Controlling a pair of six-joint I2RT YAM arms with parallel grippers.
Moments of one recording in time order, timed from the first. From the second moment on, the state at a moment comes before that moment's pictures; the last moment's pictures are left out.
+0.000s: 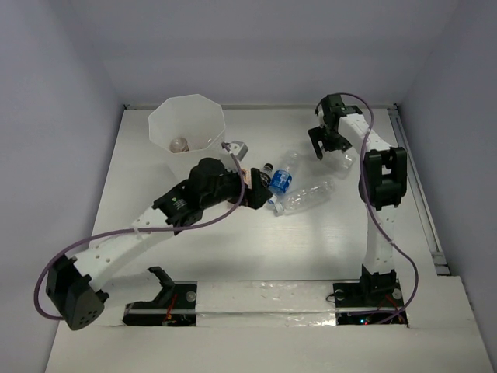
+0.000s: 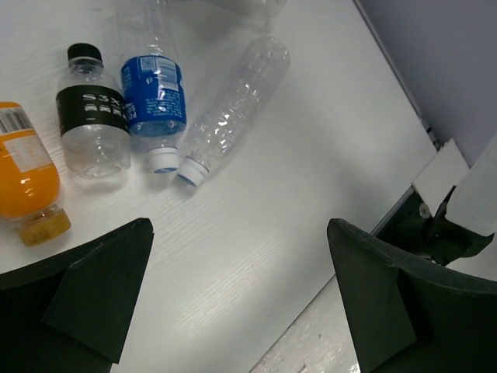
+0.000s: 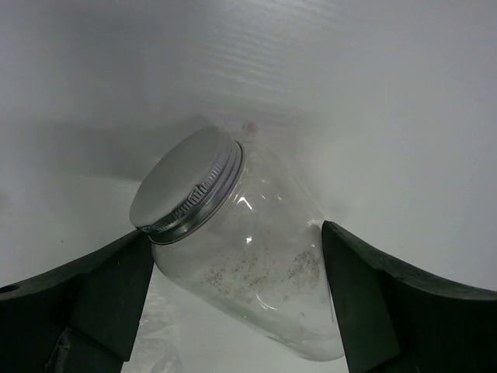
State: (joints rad) left arm -0.78 1.08 0.91 -0.22 0.11 -0.49; right arm 0.16 2.26 1.97 -0.91 0.18 -0.13
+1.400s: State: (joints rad) left arm -1.04 2.12 1.66 -0.06 -0.10 -0.03; right arm 0.13 1.07 1.37 -0.43 0.08 0.28
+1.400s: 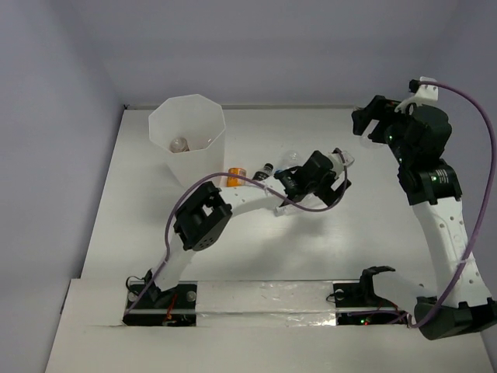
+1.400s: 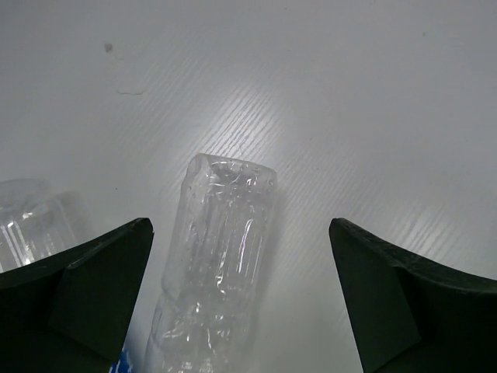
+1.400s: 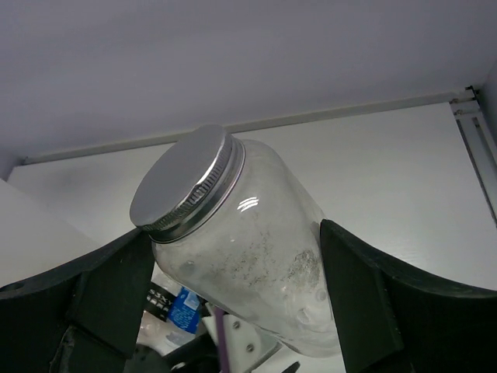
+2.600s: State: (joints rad) left arm -1.03 1.26 1.12 0.05 -0.04 -0.27; right arm 0.37 1.27 1.71 -0.29 -0.28 0.43
